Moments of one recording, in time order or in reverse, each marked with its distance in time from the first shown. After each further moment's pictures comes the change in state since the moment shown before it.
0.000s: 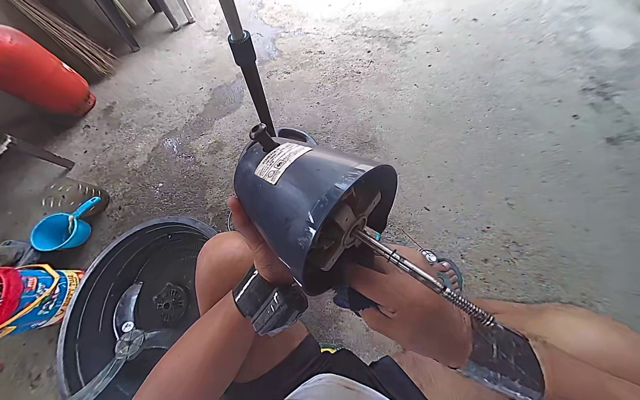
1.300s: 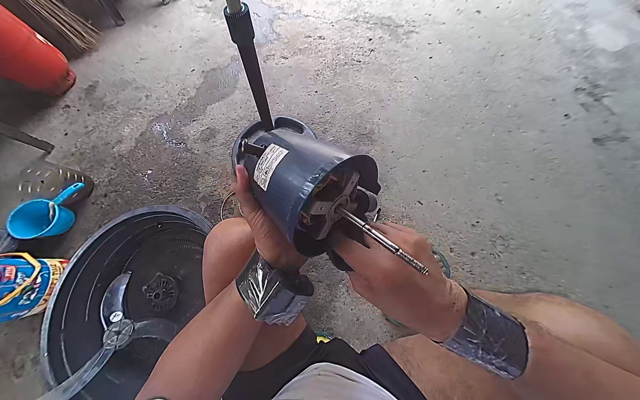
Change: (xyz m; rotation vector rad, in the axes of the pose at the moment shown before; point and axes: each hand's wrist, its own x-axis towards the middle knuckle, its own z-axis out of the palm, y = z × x) left_hand 0.022 -0.024 -0.045 0.037 -0.002 0.108; right_hand 0.012 0.008 0.010 -0.356 -0.140 0.028
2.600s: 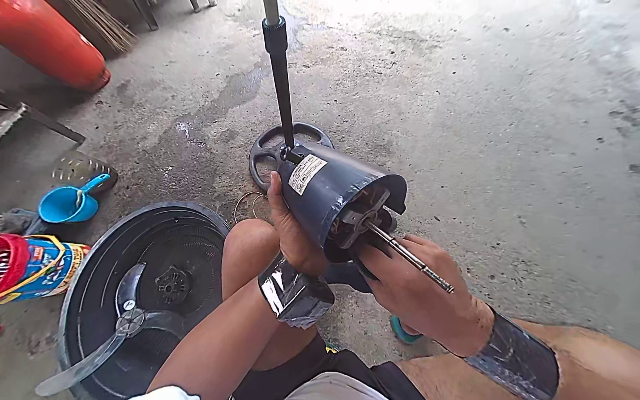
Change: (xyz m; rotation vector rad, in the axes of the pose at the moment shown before) left_hand -0.001 -0.001 -0.005 -0.025 0.132 -0.060; right_hand -0.003 0.005 0.007 -0.060 -0.011 -0.034
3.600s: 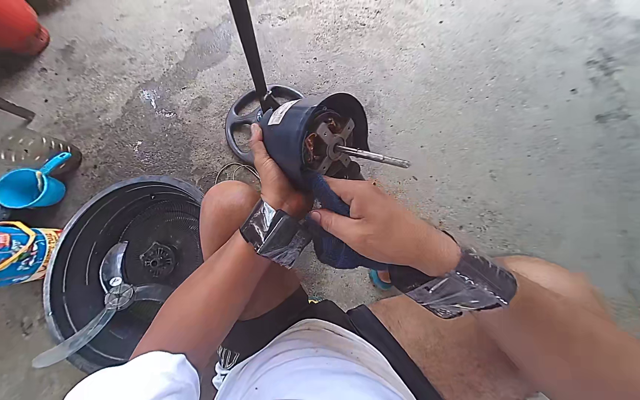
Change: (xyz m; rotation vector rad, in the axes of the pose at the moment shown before) left_hand 0.018 -0.022 0.011 0.150 0.274 -0.075; right_hand 0.022 0.005 -0.015 0.997 -0.460 0.459
